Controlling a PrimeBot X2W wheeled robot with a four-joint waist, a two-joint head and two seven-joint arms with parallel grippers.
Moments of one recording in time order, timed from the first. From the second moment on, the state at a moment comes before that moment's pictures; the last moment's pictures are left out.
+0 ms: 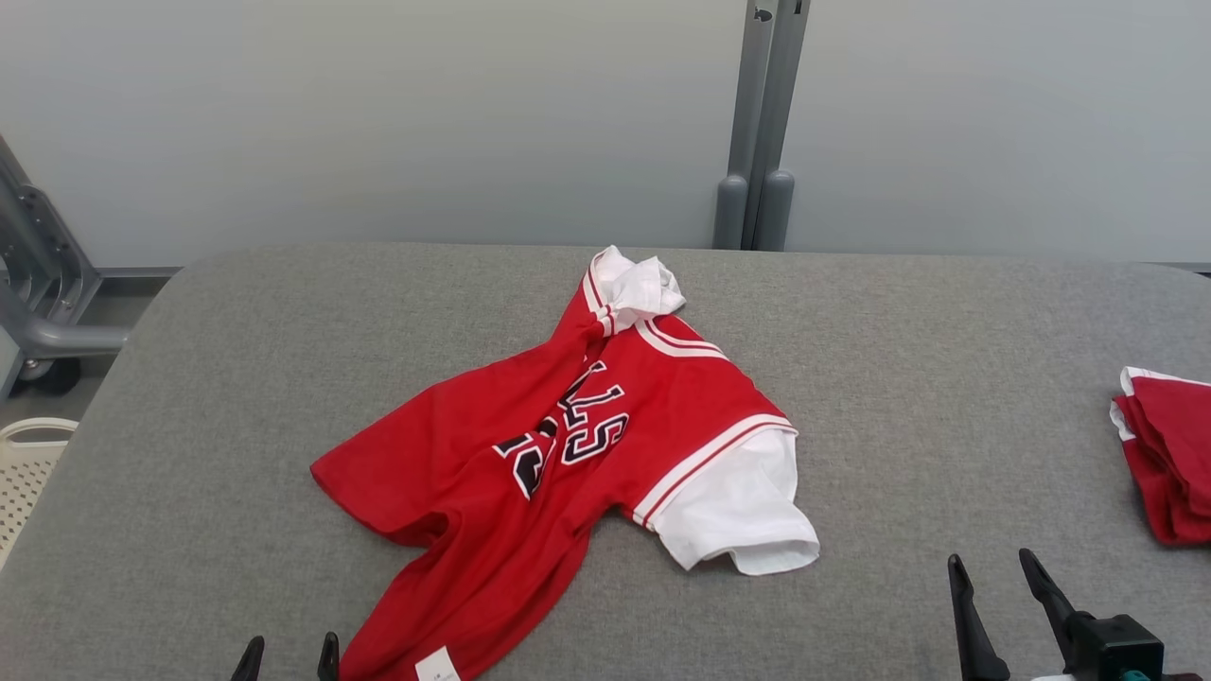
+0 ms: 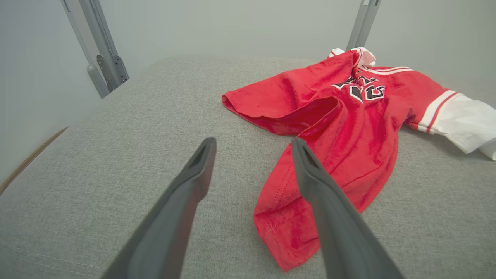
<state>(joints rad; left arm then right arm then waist) 0.25 0.27 -0.20 0.18 -0.37 0.03 -0.26 0.19 -0.05 -0.07 0.18 0.06 0.13 -0.26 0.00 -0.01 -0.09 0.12</state>
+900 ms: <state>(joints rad) 0.26 0.27 -0.25 -0.08 -0.42 0.06 0.28 -0.01 -0.24 0.27 0.20 0.27 0.13 0.05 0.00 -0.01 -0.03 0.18</state>
